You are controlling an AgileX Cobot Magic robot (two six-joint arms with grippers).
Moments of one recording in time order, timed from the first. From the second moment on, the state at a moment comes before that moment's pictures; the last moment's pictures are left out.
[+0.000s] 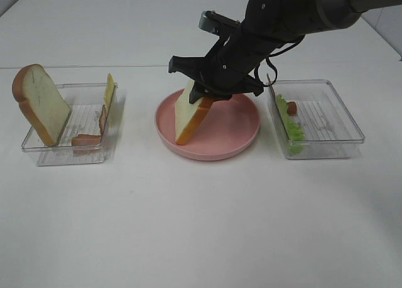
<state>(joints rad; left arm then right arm) 0.06 0.00 -0.52 -0.03 1.08 -0.01 0.48 2.15 -1.53 0.41 0.47 0.14</state>
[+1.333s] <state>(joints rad) 0.06 0.00 -0.52 -0.03 1.08 -0.01 0.48 1.85 -1.54 0.00 0.65 0.01</state>
